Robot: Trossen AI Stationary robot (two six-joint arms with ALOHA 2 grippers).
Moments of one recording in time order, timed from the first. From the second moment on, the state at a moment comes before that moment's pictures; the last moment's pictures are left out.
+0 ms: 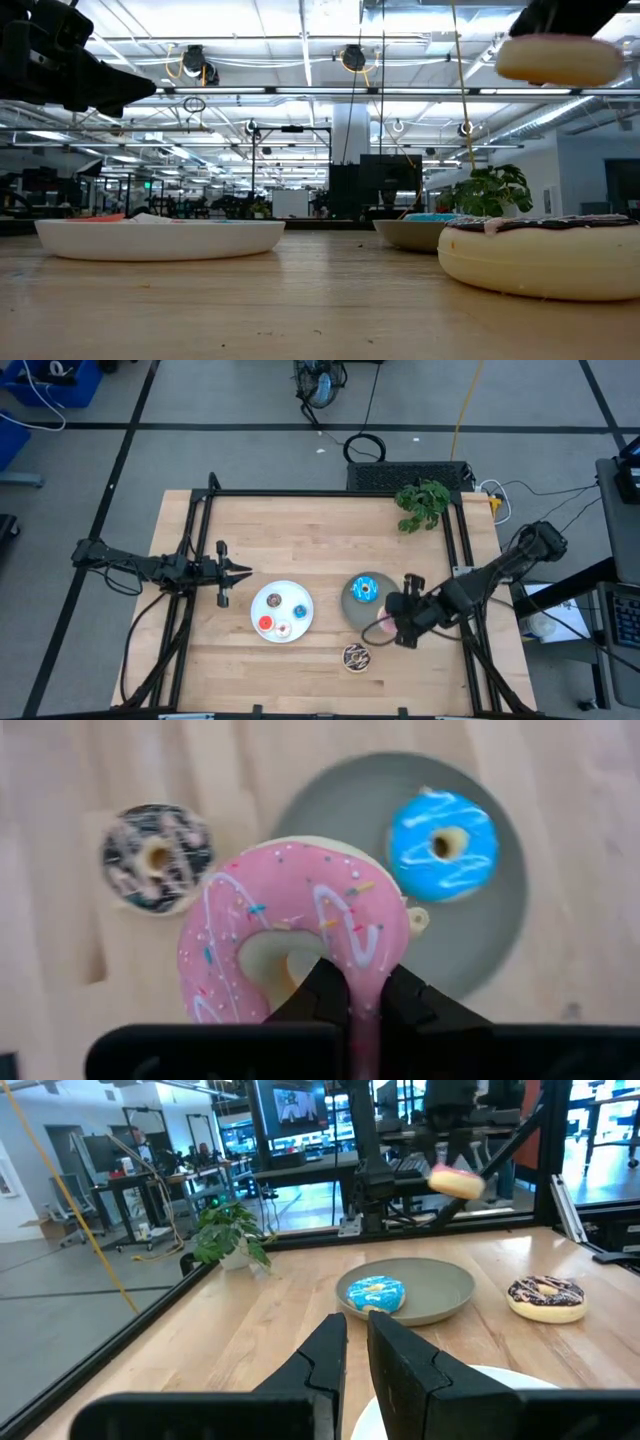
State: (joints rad) left arm -0.23 0.19 0.01 0.18 -0.33 0.13; right arm 0.54 1.37 1.15 -1.04 0.31 0.71
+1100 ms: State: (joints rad) left arm -0.23 0.19 0.01 0.18 -0.33 0.14; right arm 0.20 1.44 0.73 -0.62 0.07 0.56
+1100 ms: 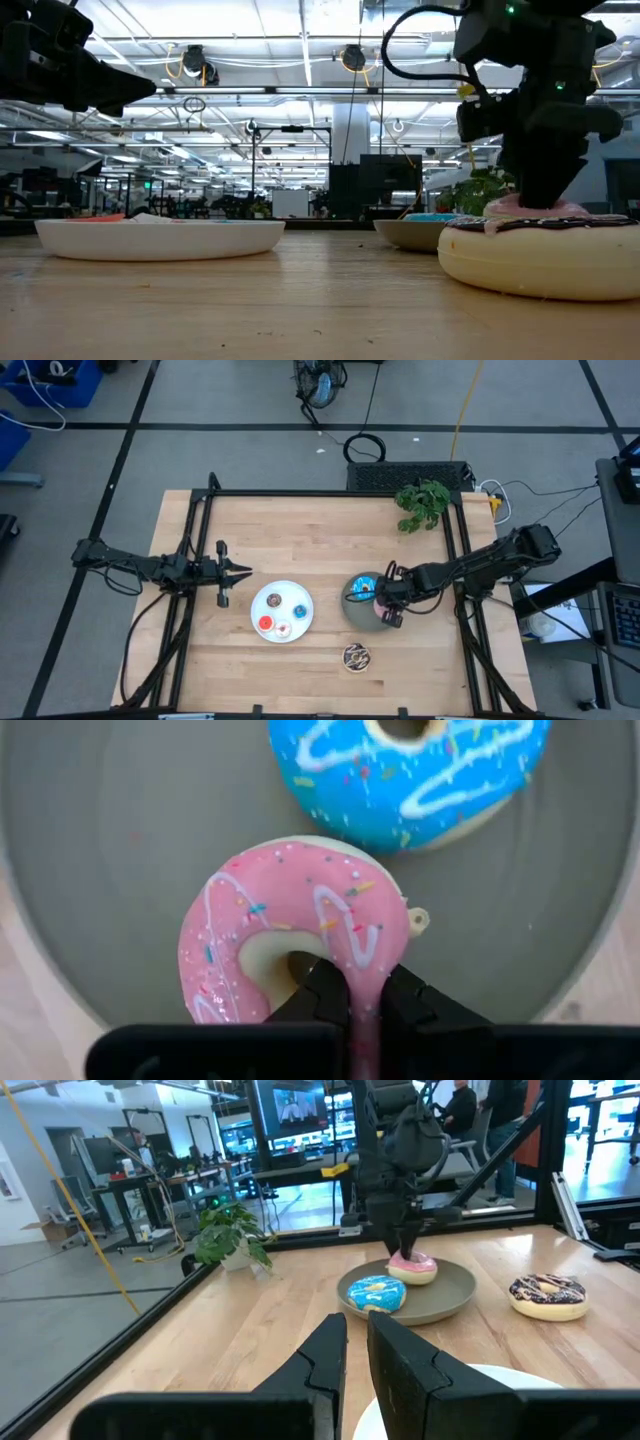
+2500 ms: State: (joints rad) left arm -0.23 0.19 0.01 0.19 -0.33 0.15; right arm 0.21 1.44 0.96 -0.87 0.05 0.56
